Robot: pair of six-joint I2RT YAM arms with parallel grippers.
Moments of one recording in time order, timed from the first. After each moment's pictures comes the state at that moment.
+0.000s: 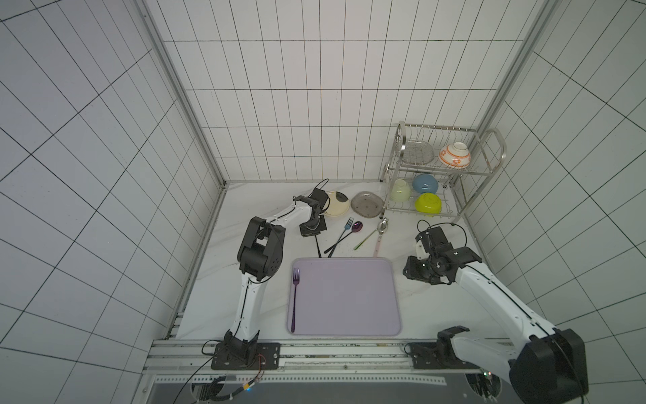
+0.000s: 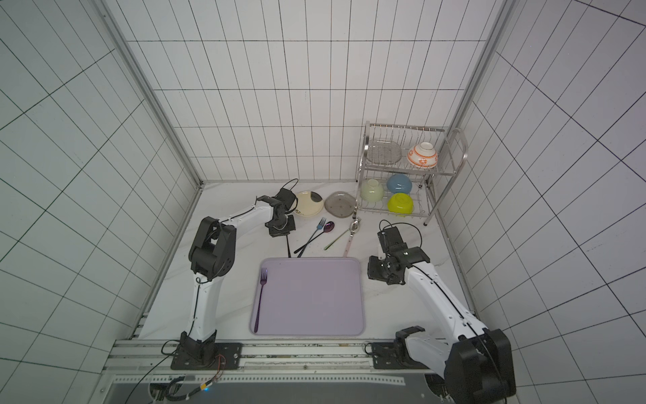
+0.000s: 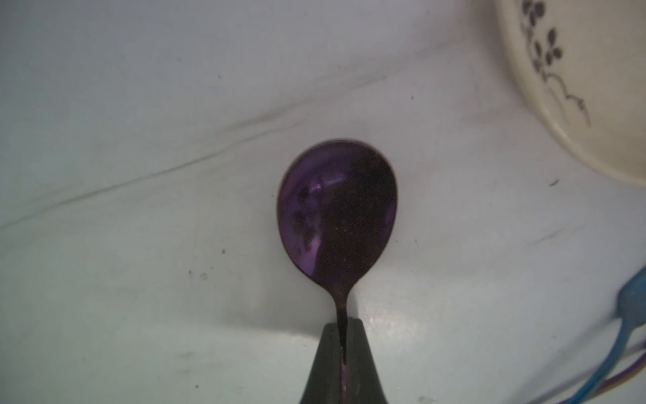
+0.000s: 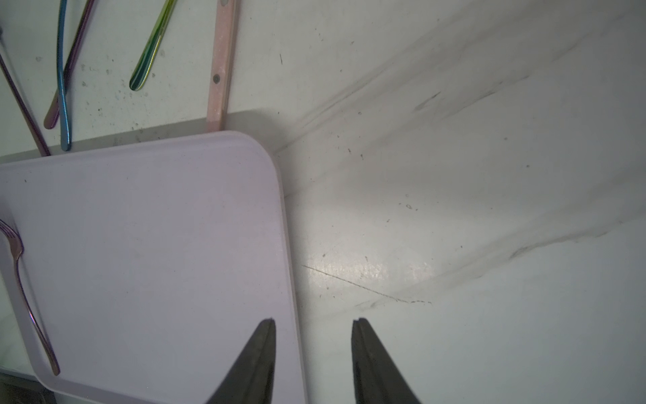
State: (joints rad) left arm -0.43 2.23 1.75 -0.84 -0.04 -0.62; right arm 0.37 1.12 0.79 -0.88 -0.13 0.39
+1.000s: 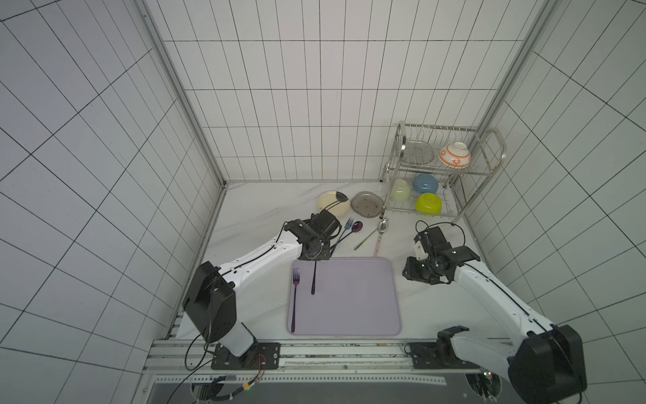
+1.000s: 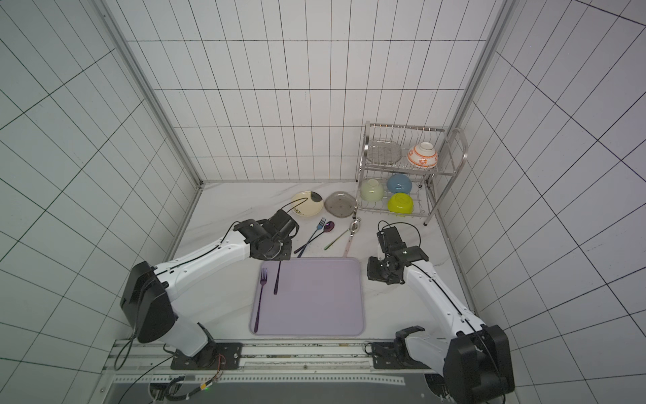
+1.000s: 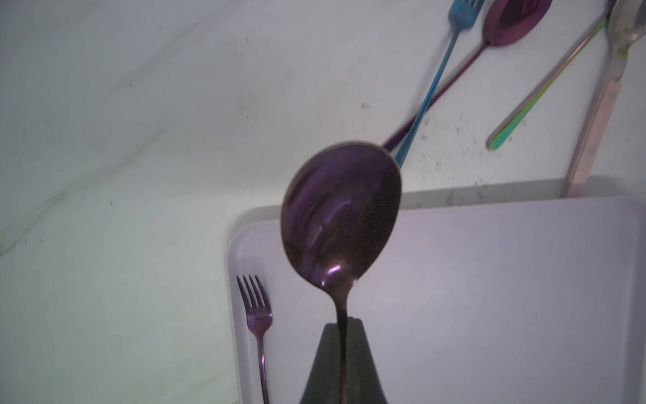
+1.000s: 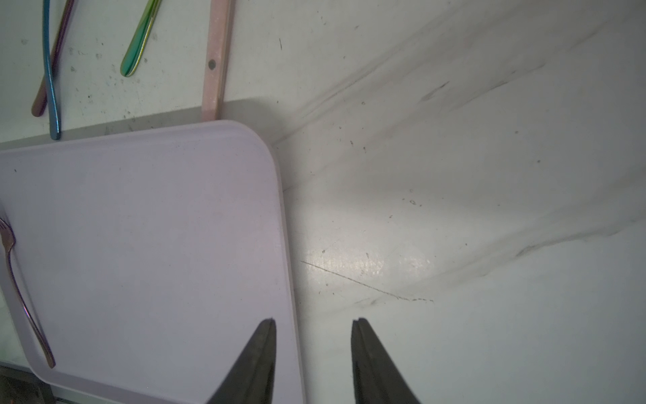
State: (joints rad) left arm -0.78 1.55 1.22 -0.95 -0.19 -0.69; right arm 0.37 1.14 0.79 -0.89 -0.15 0.37
